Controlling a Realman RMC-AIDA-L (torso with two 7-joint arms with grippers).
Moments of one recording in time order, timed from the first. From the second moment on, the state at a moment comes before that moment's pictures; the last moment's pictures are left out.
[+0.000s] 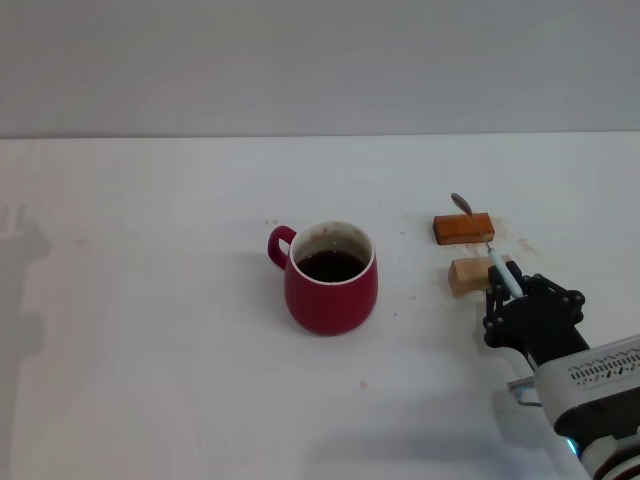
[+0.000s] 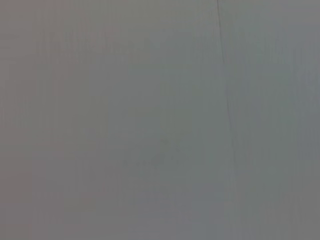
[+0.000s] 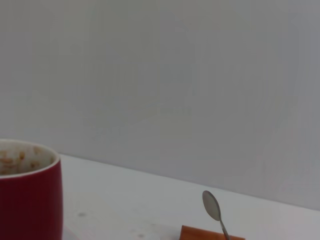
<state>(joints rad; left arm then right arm) -0.44 -2.06 -0.99 -0.14 2.08 1.16 0.07 0.33 2.08 0.29 0.65 -1.63 -0.99 -0.56</state>
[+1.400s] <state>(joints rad) -0.46 -2.06 -1.00 -0.12 2.07 1.07 0.09 0.30 1.97 0.41 0.92 -1.91 -1.21 -0.35</state>
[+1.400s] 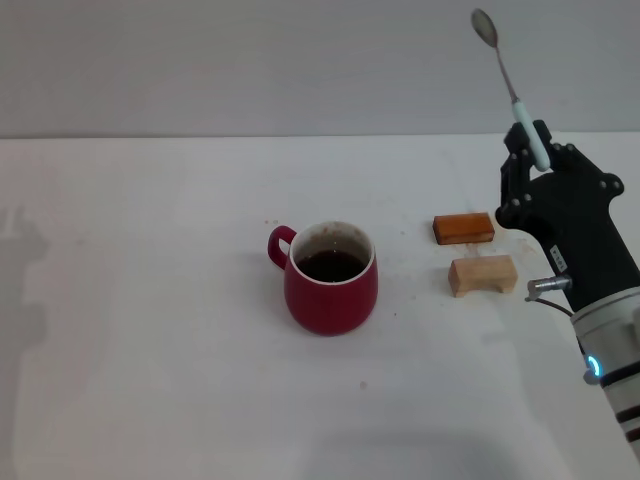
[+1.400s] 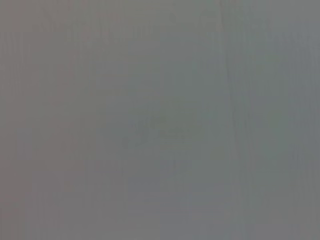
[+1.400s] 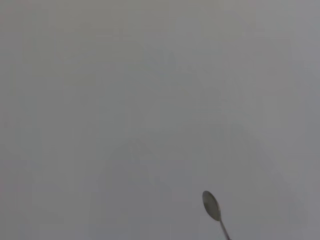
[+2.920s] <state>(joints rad) -0.48 -2.06 -1.02 -0.12 2.07 1.04 0.10 -0.05 1.88 1.09 1.86 -2.58 0.25 -0.29</state>
